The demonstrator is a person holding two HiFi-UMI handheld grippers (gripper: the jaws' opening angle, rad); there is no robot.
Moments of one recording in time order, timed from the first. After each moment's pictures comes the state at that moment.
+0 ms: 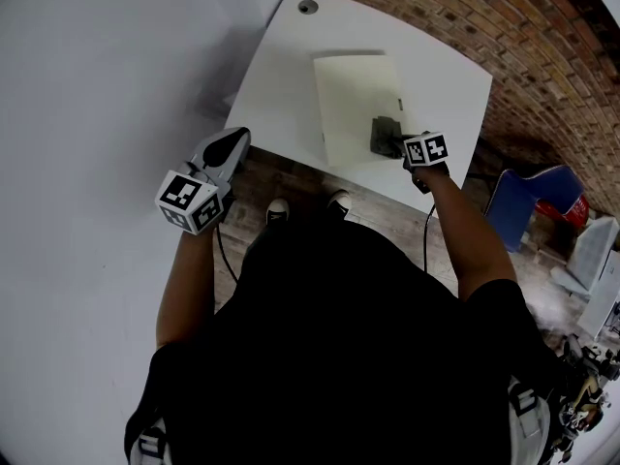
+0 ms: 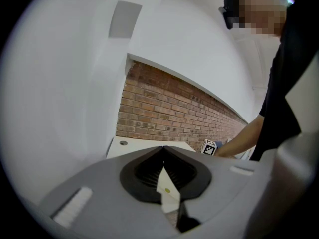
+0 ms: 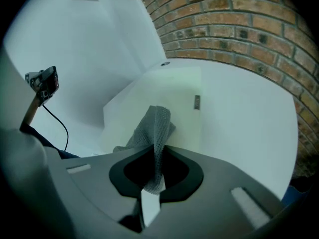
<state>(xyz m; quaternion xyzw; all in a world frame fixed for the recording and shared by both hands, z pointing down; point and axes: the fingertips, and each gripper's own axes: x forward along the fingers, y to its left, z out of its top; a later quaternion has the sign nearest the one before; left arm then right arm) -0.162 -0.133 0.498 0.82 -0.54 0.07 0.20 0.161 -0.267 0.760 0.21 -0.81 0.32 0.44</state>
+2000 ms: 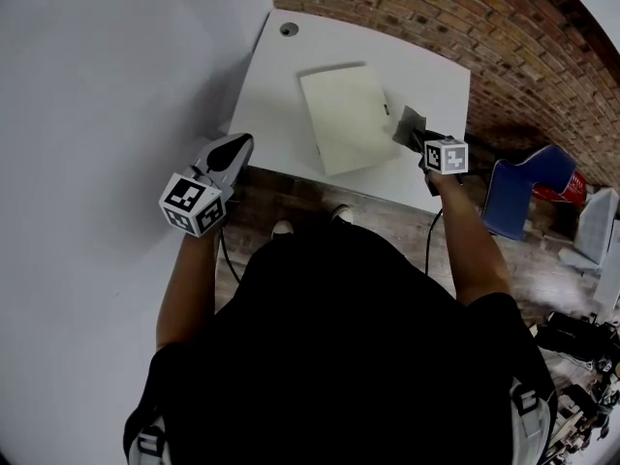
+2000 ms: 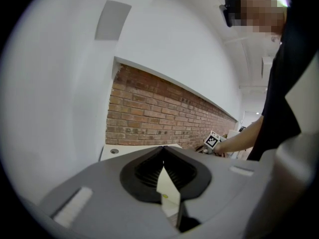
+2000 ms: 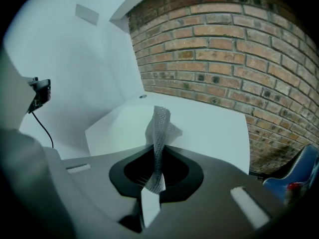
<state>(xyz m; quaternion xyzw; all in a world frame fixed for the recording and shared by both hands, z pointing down) -0.156 -0.147 0.479 0.86 -0.49 0.07 0.16 0.226 -0.305 0.671 0.40 -0.81 0.25 0.35</state>
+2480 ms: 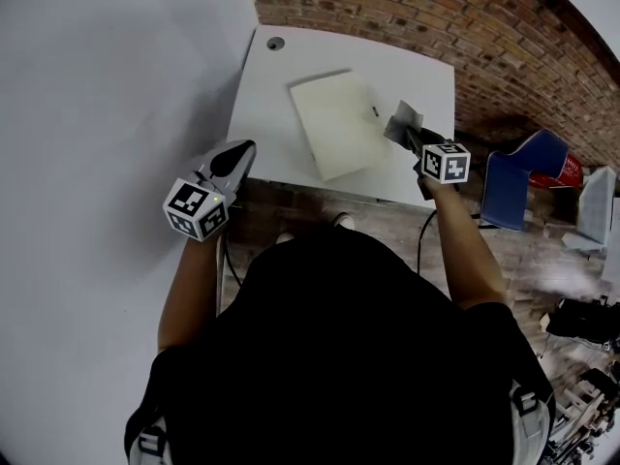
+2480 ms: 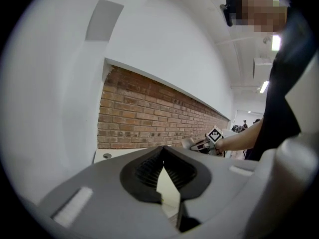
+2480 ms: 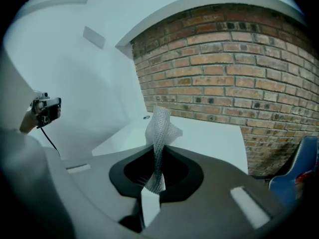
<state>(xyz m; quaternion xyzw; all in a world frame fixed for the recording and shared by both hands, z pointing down) -0.140 -0.147 0.466 0.88 -0.45 0.06 0.14 0.211 -0.283 0.591 0.44 -0.84 0.23 0.24</state>
